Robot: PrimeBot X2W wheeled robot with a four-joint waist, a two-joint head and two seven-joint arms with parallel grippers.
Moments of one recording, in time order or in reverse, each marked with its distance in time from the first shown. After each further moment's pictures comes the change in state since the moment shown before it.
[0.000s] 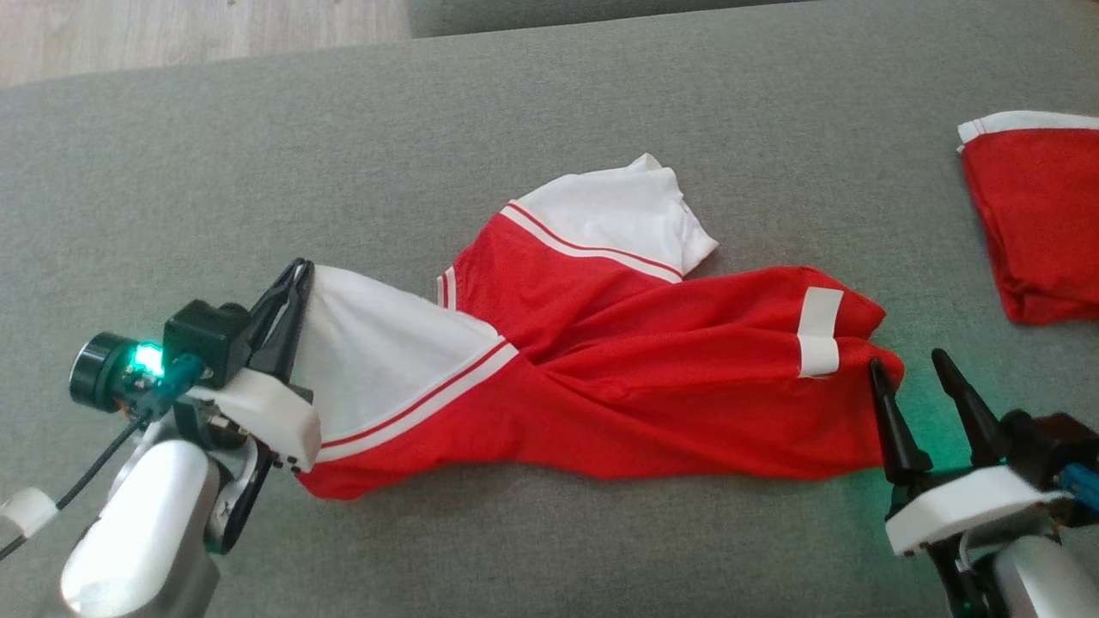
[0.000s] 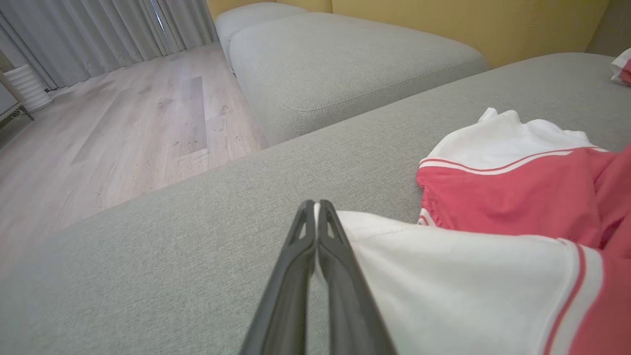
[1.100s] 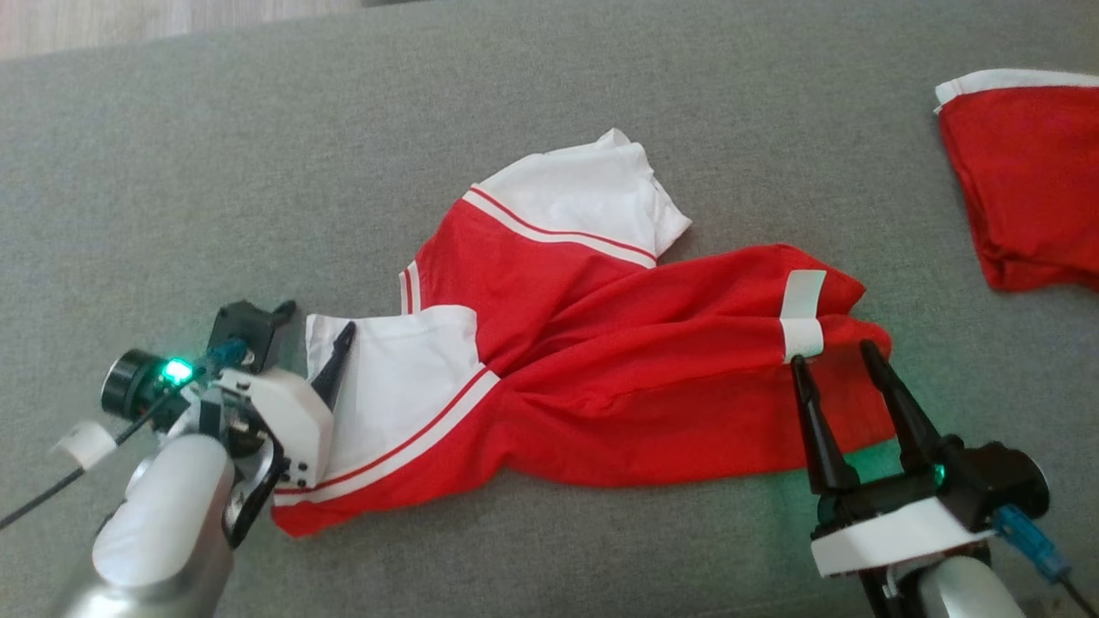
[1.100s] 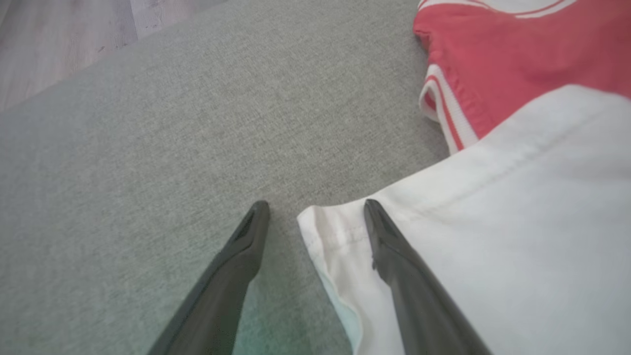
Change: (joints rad) left arm -0.075 -0.042 -0.045 0.233 0.022 -0.076 0.145; right arm 0.064 0.134 0.040 -0.193 -0.147 0.000 -0.057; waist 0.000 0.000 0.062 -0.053
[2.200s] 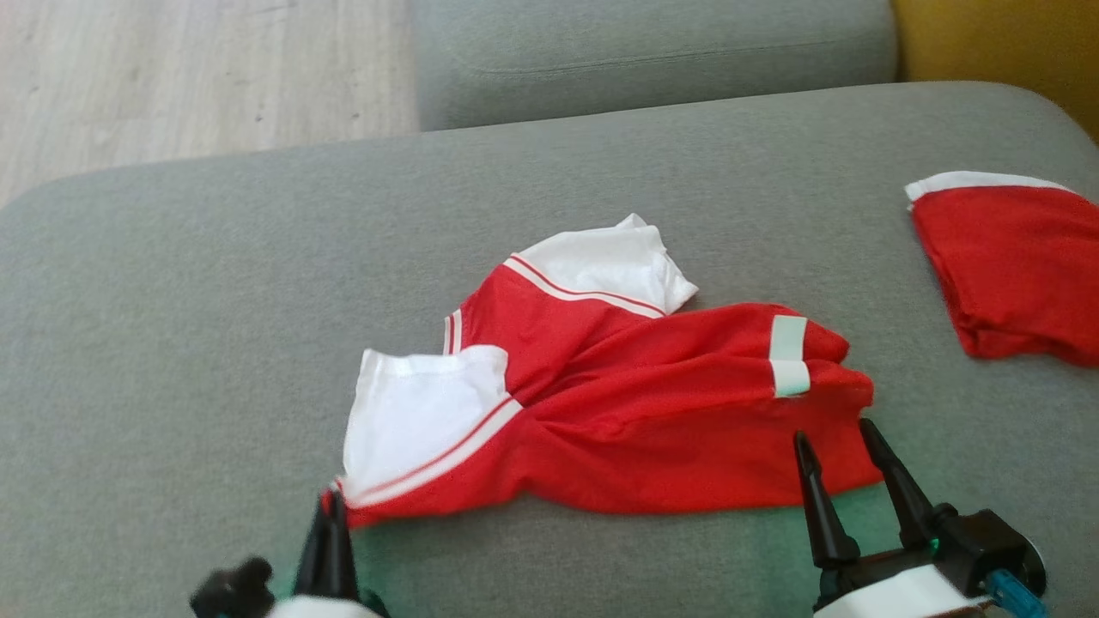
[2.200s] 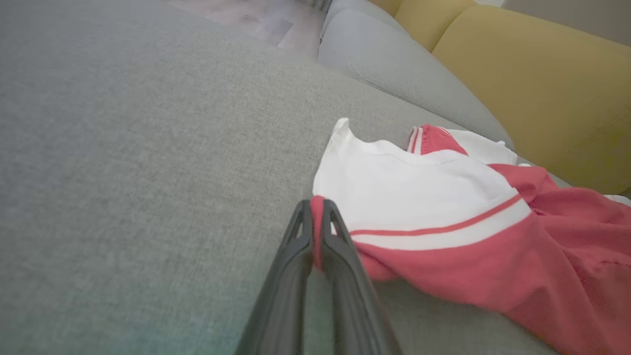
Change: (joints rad) left arm 0.430 -0.303 0.245 -0.007 -0.272 0.081 -0.468; right arm 0.124 0.026 -0.020 0.024 0.000 0.000 0.000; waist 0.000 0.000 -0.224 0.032
